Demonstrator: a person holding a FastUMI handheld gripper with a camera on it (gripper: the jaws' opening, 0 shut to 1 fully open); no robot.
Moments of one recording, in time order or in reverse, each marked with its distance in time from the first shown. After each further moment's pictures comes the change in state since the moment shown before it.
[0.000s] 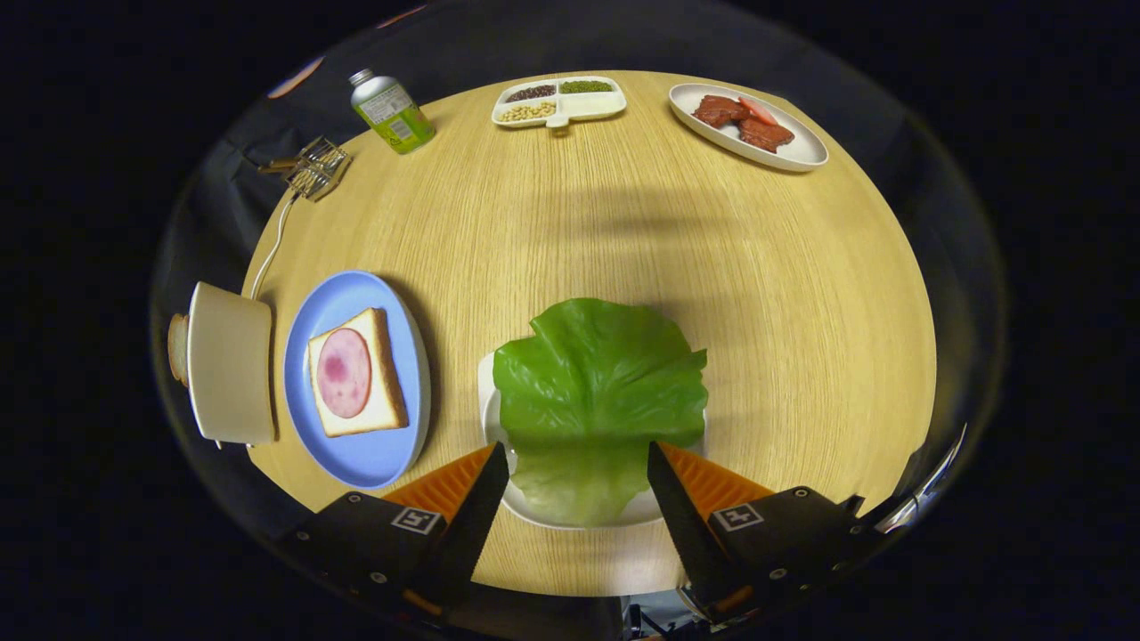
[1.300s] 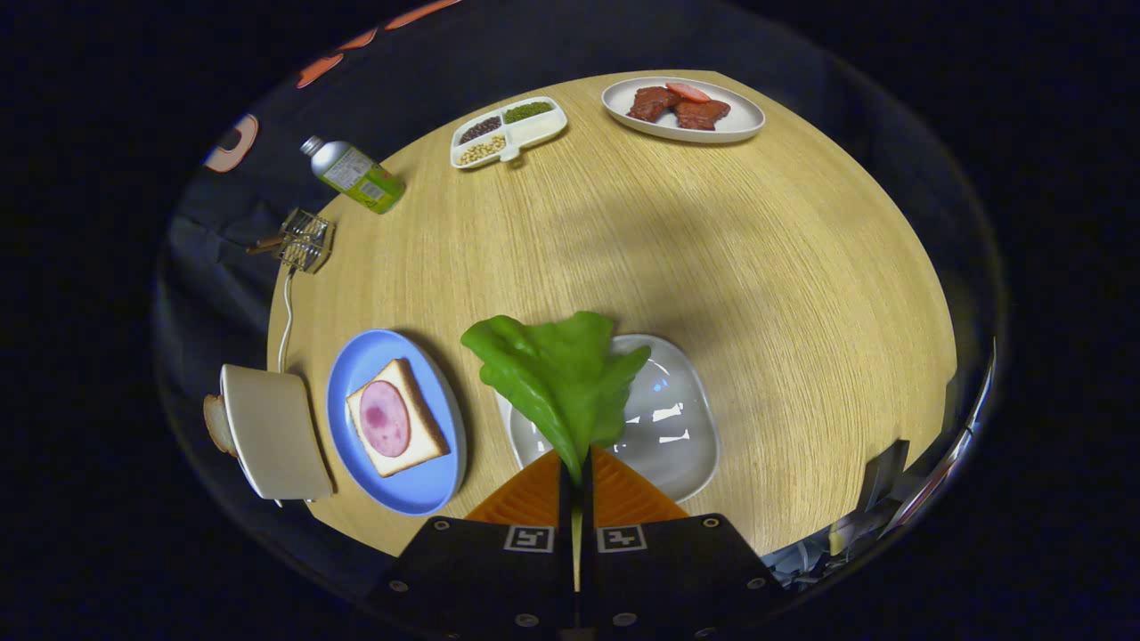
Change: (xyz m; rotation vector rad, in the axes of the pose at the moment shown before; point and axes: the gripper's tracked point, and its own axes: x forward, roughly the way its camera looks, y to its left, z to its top) arm -0.044 0.020 0.010 0.221 -0.079 0.114
